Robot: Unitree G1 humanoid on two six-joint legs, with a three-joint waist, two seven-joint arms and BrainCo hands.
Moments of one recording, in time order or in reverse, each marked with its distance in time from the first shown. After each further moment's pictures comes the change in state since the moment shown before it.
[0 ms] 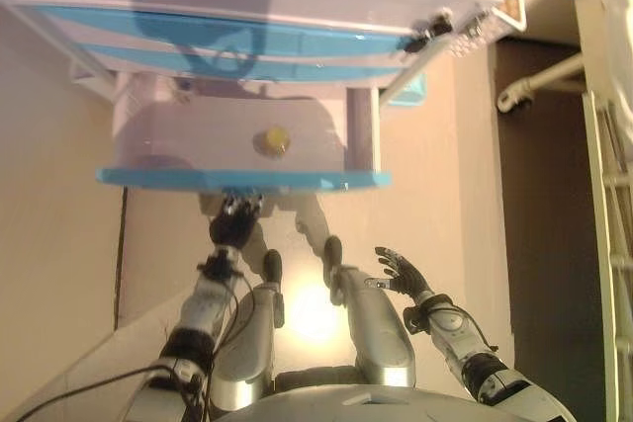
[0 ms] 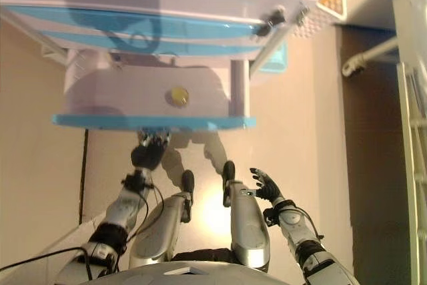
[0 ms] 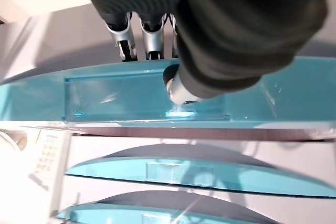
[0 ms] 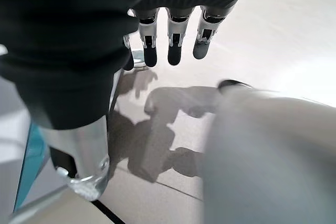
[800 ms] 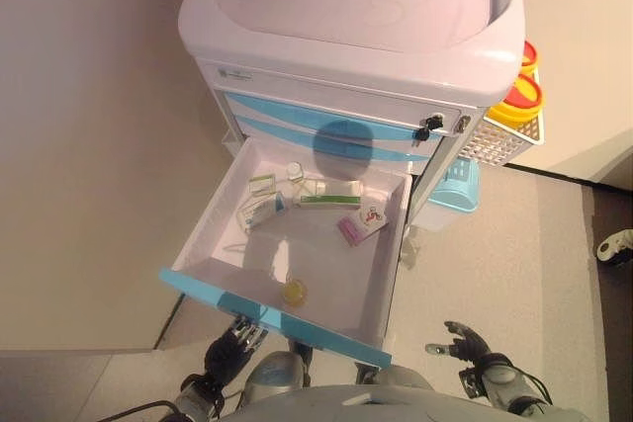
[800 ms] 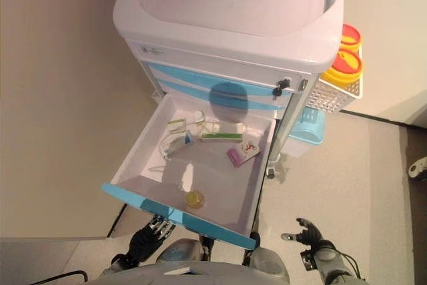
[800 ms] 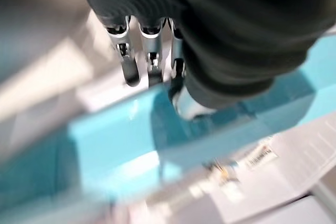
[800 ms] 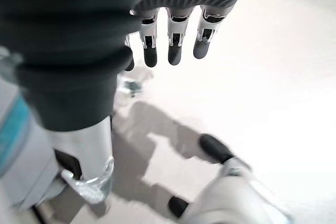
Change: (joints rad) left arm 0.090 -0.046 0.168 0.531 0.649 -0.214 0.242; right arm 0.108 -0.092 -0.190 0.290 -0.202 0.136 -0.152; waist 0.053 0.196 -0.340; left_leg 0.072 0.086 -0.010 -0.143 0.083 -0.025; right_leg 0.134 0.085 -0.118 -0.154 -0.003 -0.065
